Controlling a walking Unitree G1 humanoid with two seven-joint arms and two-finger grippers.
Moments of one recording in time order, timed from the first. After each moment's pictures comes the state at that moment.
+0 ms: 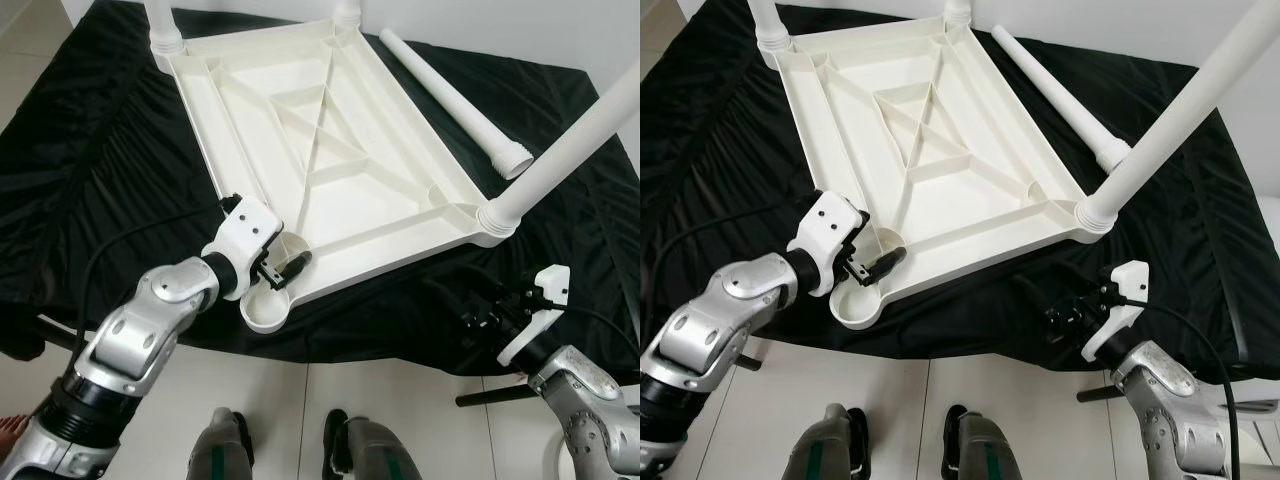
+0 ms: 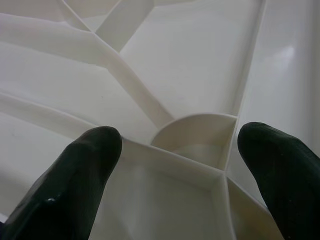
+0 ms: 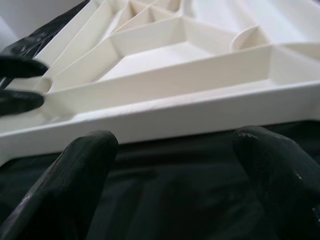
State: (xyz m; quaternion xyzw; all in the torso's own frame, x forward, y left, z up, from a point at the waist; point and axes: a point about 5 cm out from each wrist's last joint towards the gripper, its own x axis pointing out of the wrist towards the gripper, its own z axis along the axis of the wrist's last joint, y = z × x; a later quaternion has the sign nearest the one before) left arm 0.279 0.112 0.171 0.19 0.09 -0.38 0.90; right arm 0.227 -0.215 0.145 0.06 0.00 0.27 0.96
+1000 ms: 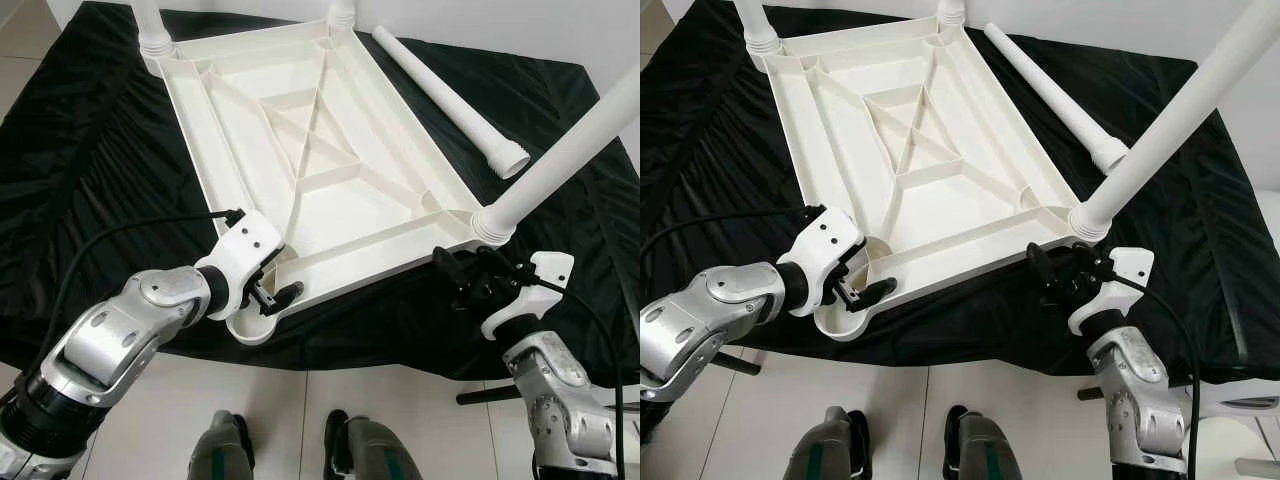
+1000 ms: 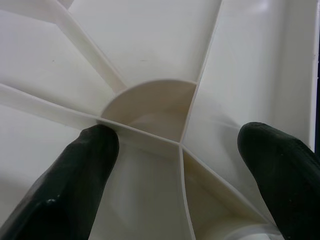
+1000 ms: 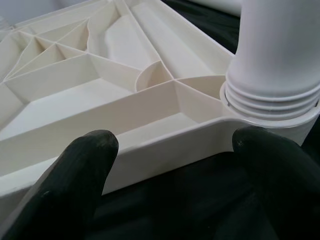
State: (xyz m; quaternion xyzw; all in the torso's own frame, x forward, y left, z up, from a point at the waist) left arm 0.253 0.113 0.171 0.20 0.19 -0.42 0.86; right arm 0.243 -0.208 0.144 0.09 -0.04 0.10 0.99
